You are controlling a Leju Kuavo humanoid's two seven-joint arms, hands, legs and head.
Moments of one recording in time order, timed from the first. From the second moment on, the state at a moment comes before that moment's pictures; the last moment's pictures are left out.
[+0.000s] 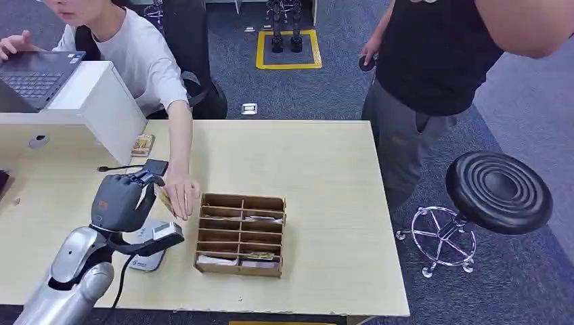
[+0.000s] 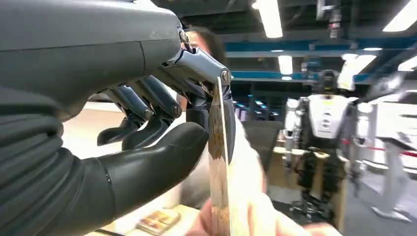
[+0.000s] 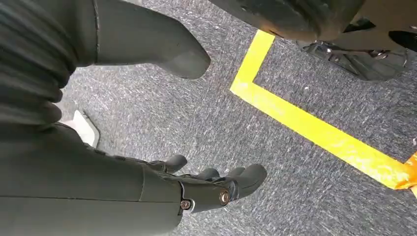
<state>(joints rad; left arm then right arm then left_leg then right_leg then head) -0.12 0.43 -0.29 -1.56 -0.96 0.44 -0.16 -0.07 -0.02 1.20 -0.13 -0.62 -0.33 -0.18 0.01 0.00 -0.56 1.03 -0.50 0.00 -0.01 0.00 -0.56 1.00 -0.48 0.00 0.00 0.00</state>
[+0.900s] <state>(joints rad) -0.05 0.42 0.28 -1.38 -0.66 0.63 -0.22 -0.06 -0.02 1.20 -0.13 -0.66 -0.35 -0.18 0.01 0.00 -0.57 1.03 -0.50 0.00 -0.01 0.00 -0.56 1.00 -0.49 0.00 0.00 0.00</state>
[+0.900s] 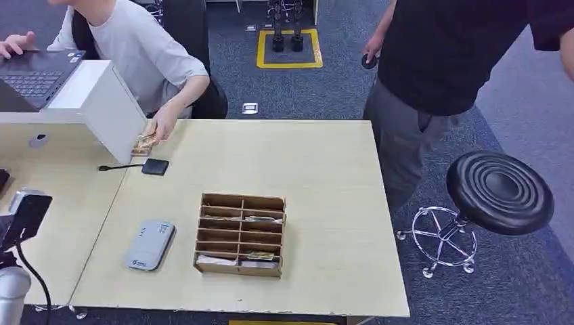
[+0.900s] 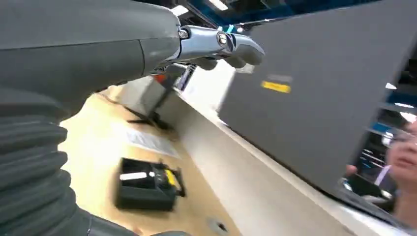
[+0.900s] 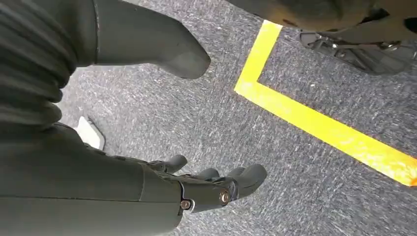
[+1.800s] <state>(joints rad) 0.02 -0.17 1.29 -0.82 -0.64 0.68 -0.06 -0.04 -0.02 1.20 -0.13 -0.69 -0.34 -0.11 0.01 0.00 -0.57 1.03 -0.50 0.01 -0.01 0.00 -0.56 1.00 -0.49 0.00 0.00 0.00</state>
